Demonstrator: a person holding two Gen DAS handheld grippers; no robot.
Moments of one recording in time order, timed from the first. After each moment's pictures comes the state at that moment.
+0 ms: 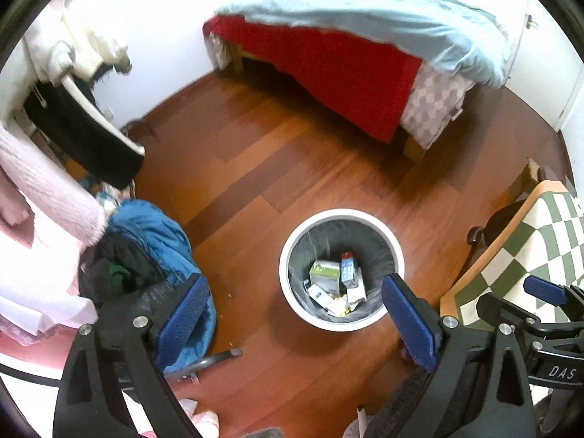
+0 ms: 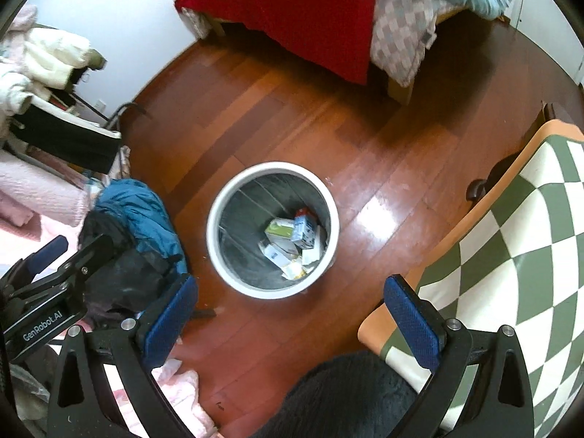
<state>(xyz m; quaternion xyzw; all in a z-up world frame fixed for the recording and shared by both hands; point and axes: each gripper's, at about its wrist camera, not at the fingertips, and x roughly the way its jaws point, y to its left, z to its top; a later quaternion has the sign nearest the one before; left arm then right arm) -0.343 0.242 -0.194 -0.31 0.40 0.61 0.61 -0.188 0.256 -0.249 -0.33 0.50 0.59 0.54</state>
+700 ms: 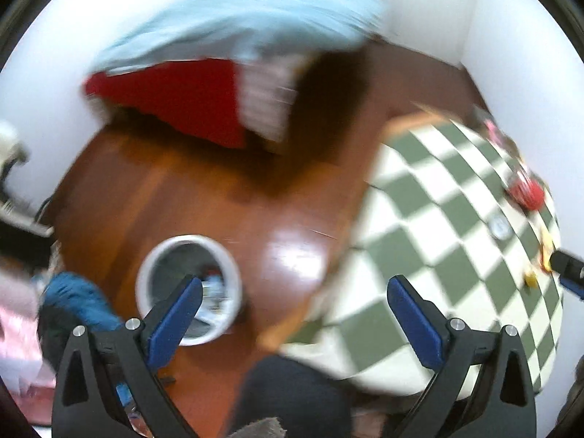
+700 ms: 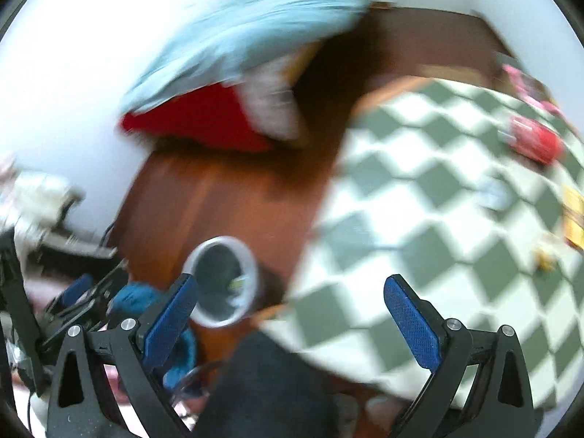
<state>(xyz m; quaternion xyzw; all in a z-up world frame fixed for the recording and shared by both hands) -0.073 0.183 -0.197 -0.25 0.45 0.44 0.74 0.051 0.074 -0.149 -0.13 0.54 0.49 0.68</state>
